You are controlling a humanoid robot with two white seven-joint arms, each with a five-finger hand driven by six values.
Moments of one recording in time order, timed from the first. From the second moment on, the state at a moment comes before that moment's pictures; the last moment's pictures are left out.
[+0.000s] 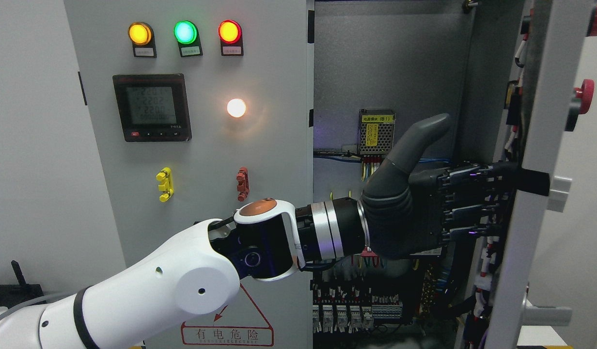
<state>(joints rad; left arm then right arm) -1.53 0.26 -1.16 -1.52 1.66 0.16 -0.29 0.16 0.00 0.11 -0.10 -0.11 0.02 0.06</state>
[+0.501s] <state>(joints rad) -1.52 0.17 -1.16 -1.51 1.61 0.16 -0.26 0.16 0.00 0.11 -0.11 -0.11 0.02 0.06</state>
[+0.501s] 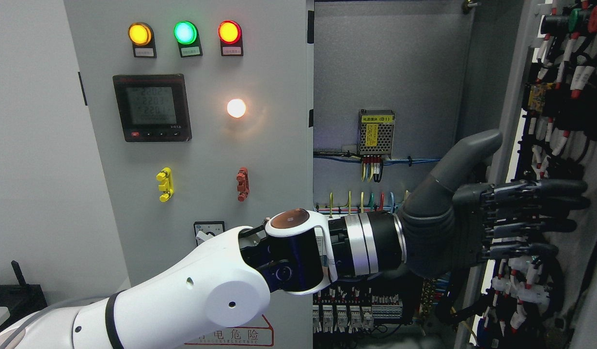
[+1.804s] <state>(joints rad) -1.51 0.02 -1.16 -1.46 1.56 0.09 -0.14 0.16 0.00 0.10 -0.13 -0.11 0.01 0.06</state>
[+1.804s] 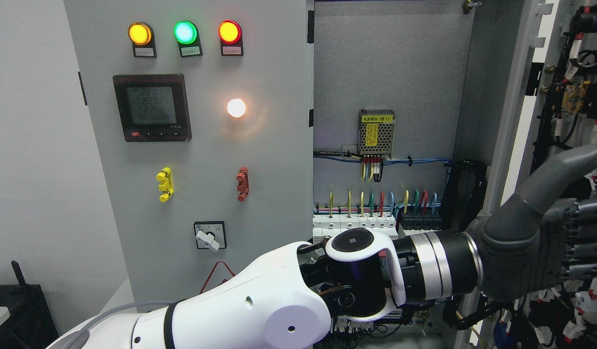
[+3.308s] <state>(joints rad) -1.51 0.01 -1.18 -1.47 1.54 0.11 -0.14 0.16 0.00 0.10 -0.15 -0.11 -0.01 0.06</state>
